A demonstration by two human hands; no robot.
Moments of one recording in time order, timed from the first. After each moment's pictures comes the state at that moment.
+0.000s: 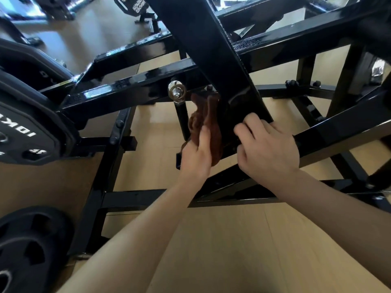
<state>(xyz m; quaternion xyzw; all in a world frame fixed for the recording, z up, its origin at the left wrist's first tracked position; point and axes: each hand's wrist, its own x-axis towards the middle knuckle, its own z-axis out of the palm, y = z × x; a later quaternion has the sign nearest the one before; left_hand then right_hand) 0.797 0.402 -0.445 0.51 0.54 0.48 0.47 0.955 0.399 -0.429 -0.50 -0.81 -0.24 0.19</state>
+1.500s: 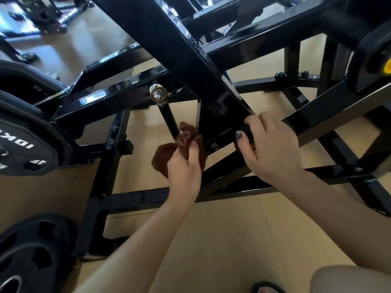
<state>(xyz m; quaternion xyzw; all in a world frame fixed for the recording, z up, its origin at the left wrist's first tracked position) 0.803 0.368 -0.456 0.49 0.63 0.46 0.39 0.987 0.378 -0.432 -0.60 -0.73 -0.13 0.30</state>
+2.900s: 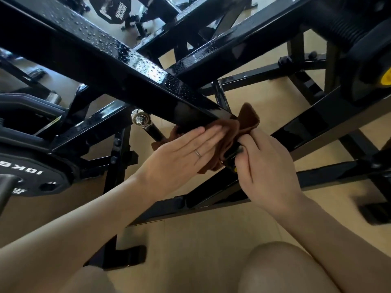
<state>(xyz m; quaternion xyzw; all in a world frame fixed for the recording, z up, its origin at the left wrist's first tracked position) 0.783 0.420 -0.378 0.82 0.22 -0.18 -0.50 0.991 0.375 -0.432 -0.60 -0.71 -0.03 0.38</state>
